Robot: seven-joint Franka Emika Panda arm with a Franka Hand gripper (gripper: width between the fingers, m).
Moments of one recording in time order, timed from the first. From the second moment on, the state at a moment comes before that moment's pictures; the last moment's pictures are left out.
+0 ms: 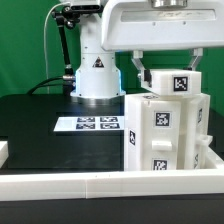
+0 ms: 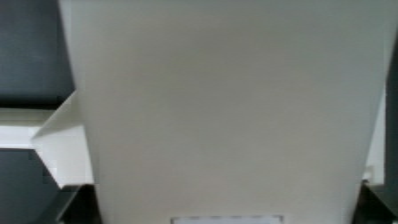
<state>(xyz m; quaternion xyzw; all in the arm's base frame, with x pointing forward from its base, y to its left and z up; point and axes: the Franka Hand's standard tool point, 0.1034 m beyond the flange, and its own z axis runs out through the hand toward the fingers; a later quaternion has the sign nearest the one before) 0.593 0.075 0.156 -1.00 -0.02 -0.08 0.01</state>
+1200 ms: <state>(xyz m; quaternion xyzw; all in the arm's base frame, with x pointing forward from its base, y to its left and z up) 0.594 0.087 0.157 -0.93 0.35 -0.07 0.04</state>
